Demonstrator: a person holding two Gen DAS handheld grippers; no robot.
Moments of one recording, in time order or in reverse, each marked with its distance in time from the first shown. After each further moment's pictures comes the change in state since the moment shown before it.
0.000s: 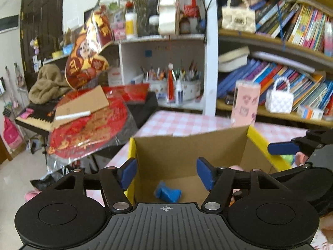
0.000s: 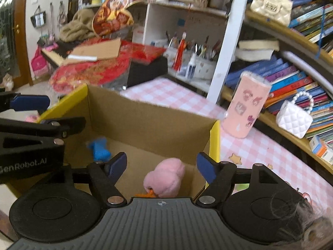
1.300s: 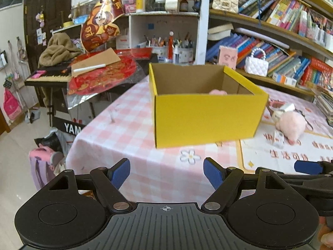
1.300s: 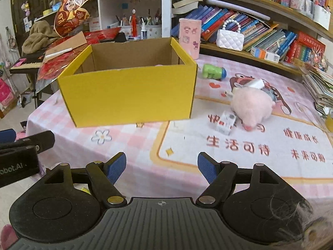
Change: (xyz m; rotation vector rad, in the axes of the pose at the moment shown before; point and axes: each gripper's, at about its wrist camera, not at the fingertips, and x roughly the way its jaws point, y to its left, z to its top) left arm -0.146 0.030 -0.127 -0.031 0.149 -0.066; right arm -0.157 0.098 -0.150 0.362 0.117 -0.217
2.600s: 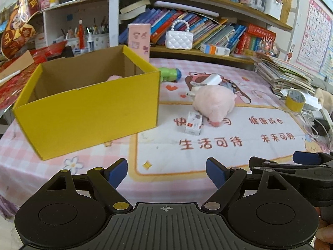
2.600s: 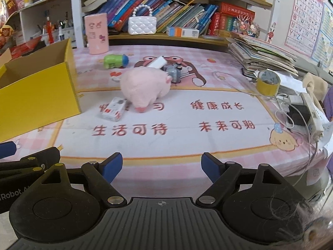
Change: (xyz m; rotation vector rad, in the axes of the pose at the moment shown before) left arm 0.043 -0.140 0.013 0.173 0.102 -0.307; right arm -0.009 -0.130 -0.008 0.199 0.051 -0.313
